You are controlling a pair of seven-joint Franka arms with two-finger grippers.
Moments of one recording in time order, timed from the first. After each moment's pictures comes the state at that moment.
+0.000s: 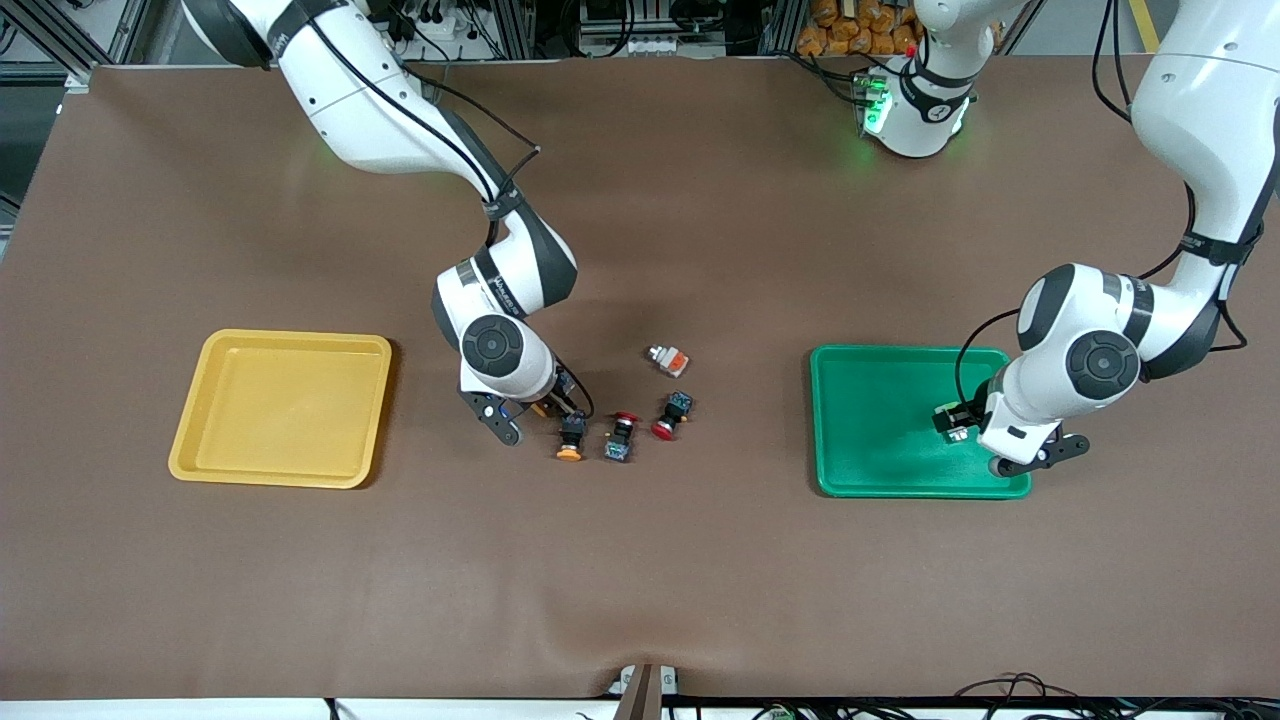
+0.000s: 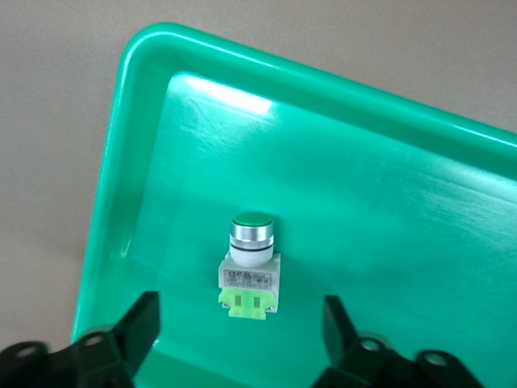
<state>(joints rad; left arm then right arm) 0.47 0.56 -0.60 -1.86 0.48 2.19 -0.67 0.57 0.72 0.00 -1.62 0.13 2.22 1.28</state>
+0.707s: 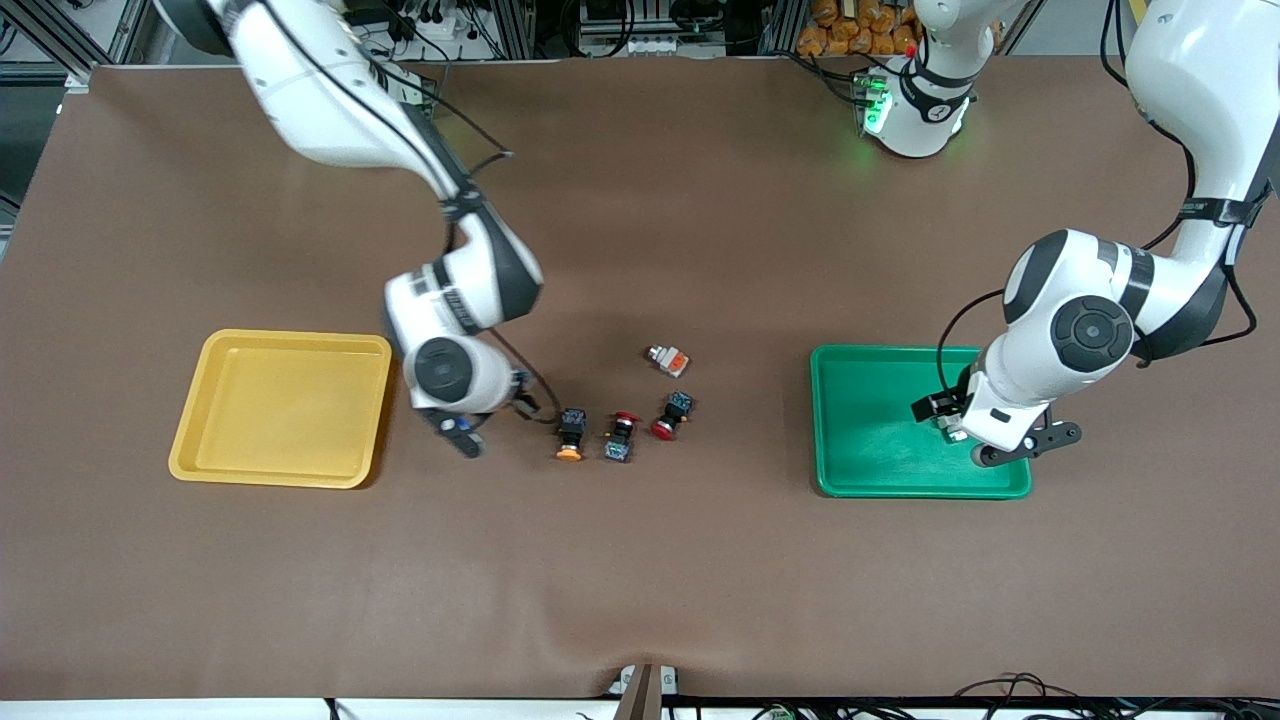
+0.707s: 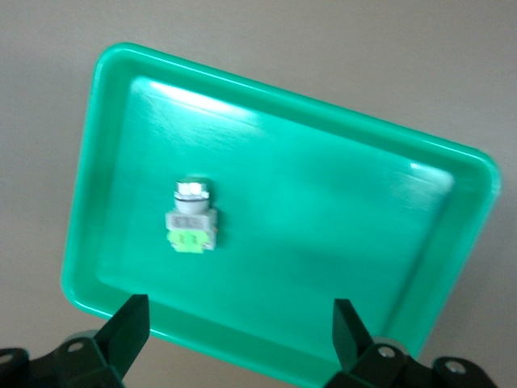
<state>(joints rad) 0.46 0.49 -0.73 -1.82 0.42 2.08 -0.73 0.45 0.63 -0.04 -1.56 0.13 1.92 1.04</state>
